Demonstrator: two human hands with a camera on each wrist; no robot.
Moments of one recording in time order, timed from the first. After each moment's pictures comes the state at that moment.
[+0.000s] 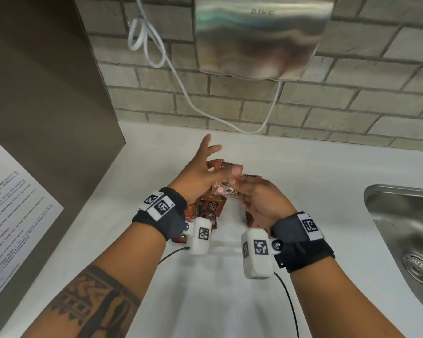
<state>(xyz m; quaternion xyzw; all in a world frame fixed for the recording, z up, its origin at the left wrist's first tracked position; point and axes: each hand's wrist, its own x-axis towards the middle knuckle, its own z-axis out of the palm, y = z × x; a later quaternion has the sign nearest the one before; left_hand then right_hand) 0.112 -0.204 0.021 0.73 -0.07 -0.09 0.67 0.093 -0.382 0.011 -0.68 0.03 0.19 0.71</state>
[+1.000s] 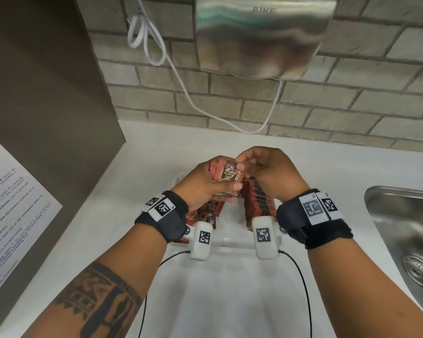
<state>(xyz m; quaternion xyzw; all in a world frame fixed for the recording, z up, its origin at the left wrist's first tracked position) 0.104 -0.218 0.008 0.63 -0.09 -0.17 0.76 0.125 -0.398 0.055 -0.84 -0.10 0.04 0.53</state>
